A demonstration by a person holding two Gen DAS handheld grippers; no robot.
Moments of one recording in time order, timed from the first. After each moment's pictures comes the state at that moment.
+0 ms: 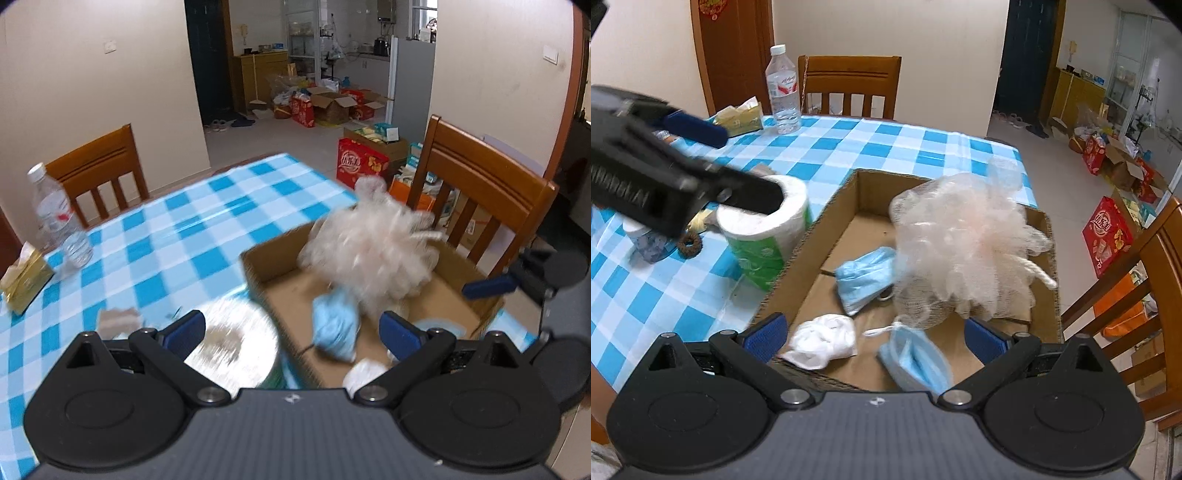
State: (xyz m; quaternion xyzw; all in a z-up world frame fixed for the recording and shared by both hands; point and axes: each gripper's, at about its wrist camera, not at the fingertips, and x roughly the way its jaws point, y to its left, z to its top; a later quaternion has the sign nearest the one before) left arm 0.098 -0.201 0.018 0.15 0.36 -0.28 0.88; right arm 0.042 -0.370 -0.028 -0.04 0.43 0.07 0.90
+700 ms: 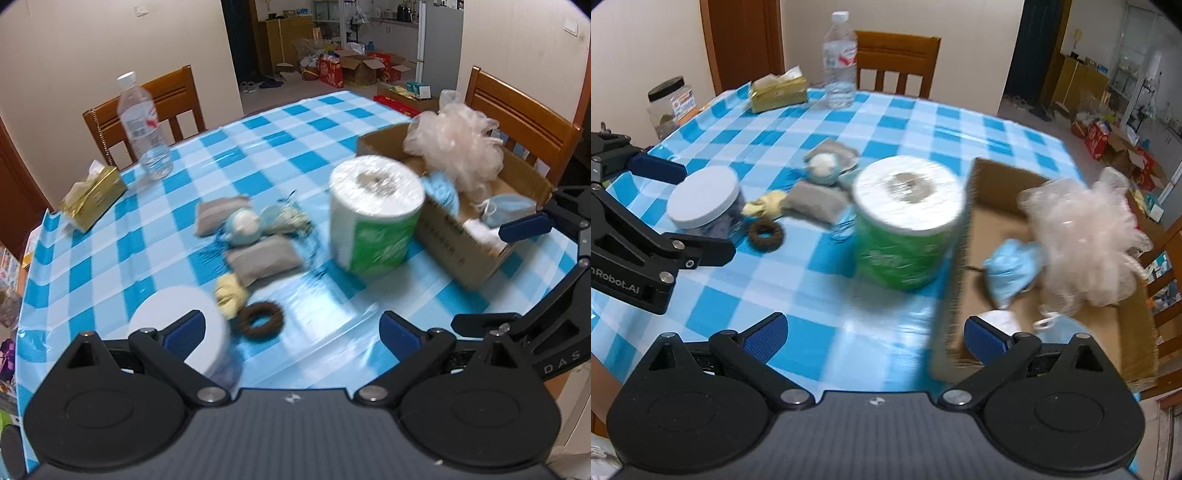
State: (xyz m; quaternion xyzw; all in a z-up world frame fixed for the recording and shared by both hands) left arm 0.087 -0.031 -0.022 0.18 0.40 -0.24 0.87; right arm 0.042 -0.203 -0.041 -0.05 0.46 0.05 0.88
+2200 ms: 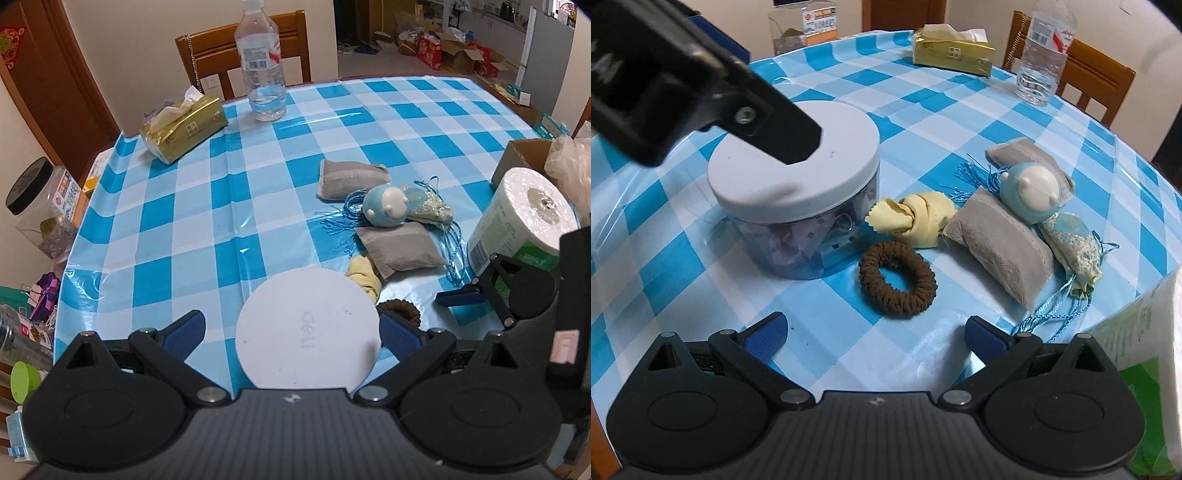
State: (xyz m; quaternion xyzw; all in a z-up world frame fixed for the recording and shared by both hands) left arm 0.172 0.025 -0.044 0.13 0.47 -0.10 0.87; right arm 0.157 -0.096 -0.140 -0.16 0.46 0.28 0.82
